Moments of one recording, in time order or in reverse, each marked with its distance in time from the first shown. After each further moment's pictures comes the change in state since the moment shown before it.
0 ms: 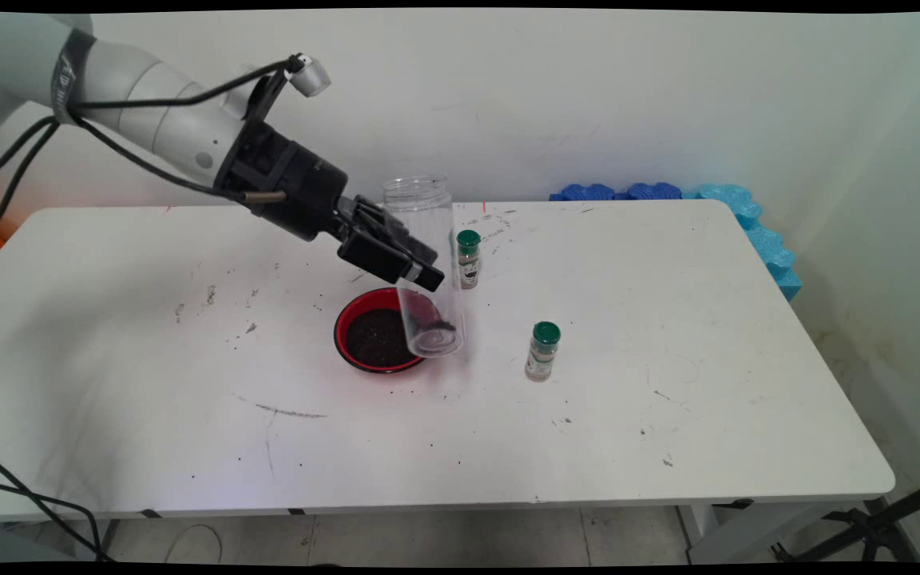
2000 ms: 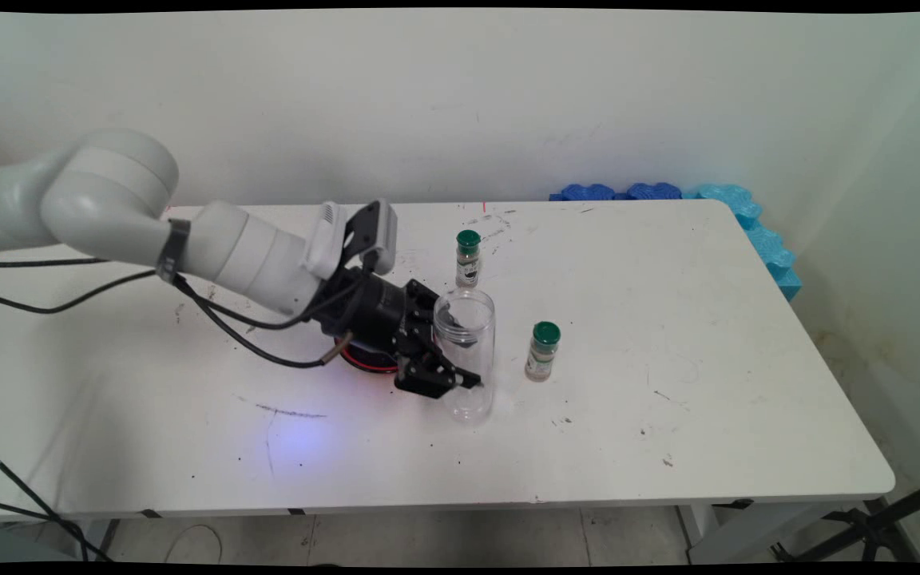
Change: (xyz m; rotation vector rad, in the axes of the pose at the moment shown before) arm -0.075 0.017 0.112 0.131 -0.040 0.329
